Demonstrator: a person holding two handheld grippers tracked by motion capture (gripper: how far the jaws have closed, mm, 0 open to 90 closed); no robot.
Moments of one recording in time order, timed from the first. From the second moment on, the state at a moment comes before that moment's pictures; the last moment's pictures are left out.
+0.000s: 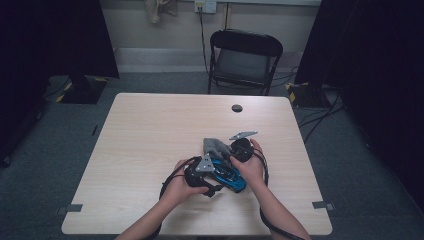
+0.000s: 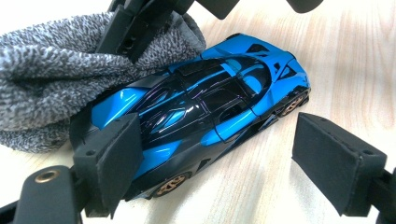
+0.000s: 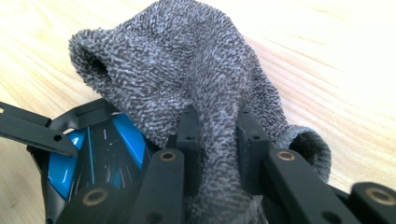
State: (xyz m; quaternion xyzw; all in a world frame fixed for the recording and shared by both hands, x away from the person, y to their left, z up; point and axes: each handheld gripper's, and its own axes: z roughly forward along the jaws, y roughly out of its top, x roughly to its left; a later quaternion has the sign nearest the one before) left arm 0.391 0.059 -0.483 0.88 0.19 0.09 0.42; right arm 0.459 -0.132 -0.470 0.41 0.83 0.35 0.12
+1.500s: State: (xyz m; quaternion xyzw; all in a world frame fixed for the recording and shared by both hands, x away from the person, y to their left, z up) left arm 0.374 0.134 -0.473 0.88 0.23 0.08 0.41; right arm 0.448 -0.159 -0.436 0.40 0.83 0.36 0.14
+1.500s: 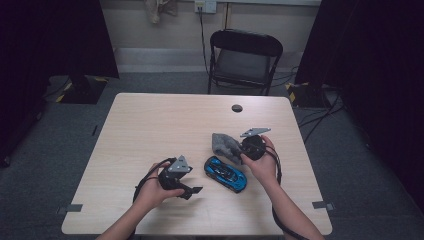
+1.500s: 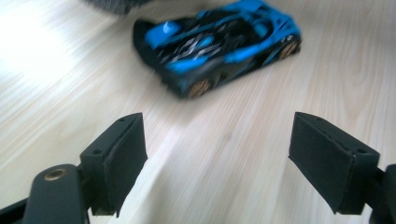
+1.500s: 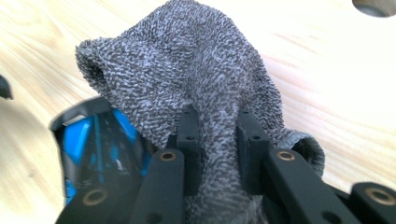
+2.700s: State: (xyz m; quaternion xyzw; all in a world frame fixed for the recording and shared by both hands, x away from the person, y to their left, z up) left arm 0.356 0.216 -0.488 0.86 0.32 0.10 0.39; right arm 0.436 -0.012 -0.438 0.25 0.89 0.39 0.07
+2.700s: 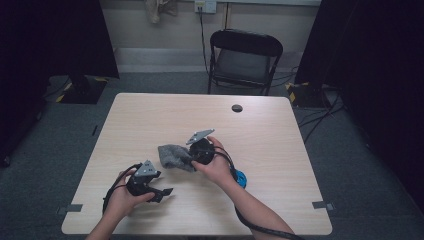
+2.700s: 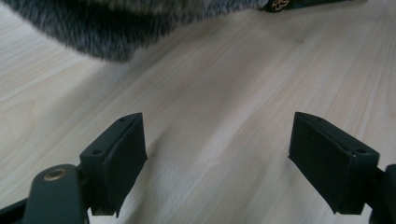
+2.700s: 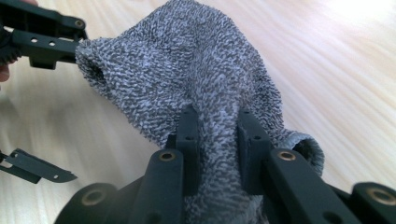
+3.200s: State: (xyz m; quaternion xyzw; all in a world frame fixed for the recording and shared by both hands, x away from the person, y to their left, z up) left arm 0.353 0.222 -0.493 0.86 0.33 0.10 0.38; right arm 0.430 0.011 -0.461 0.22 0.90 0.37 0.05
